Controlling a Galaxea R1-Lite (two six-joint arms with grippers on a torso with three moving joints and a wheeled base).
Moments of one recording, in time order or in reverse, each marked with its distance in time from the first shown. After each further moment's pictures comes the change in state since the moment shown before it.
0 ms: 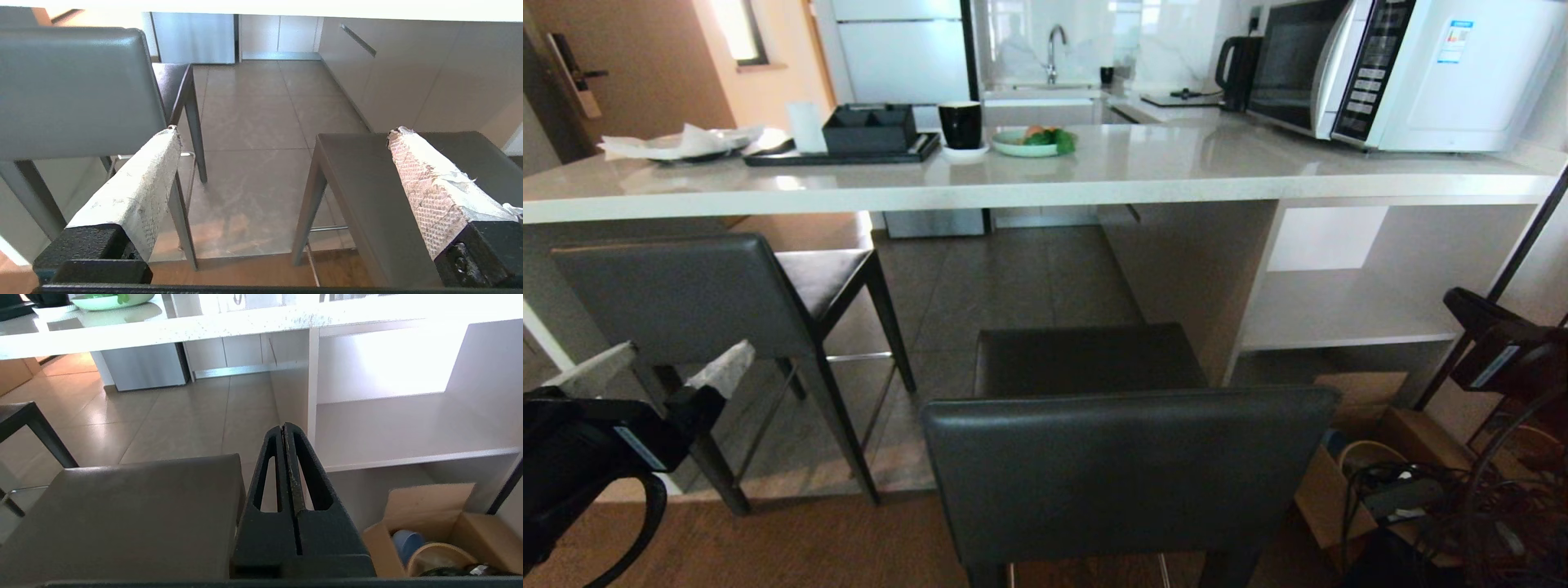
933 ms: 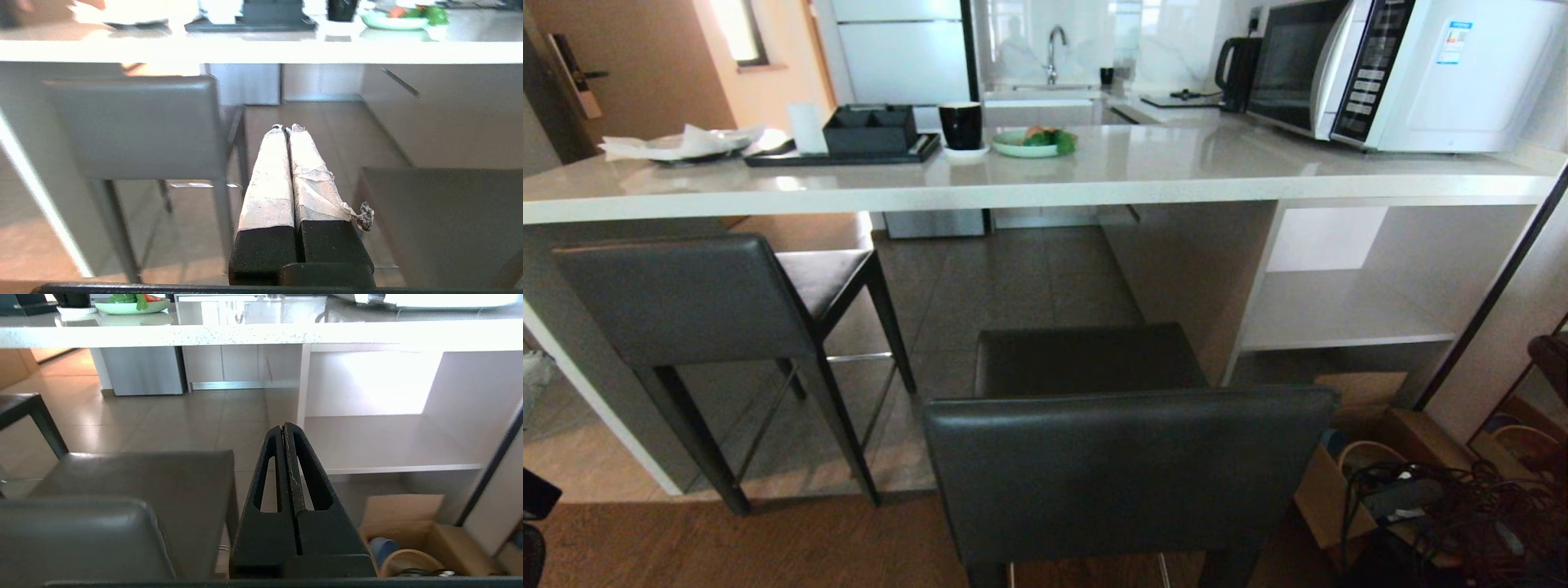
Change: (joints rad) left arm 0.149 -0.296 0.037 0.119 -0.005 0.064; right arm 0.012 -0.304 0.189 0.055 0.001 -0.086
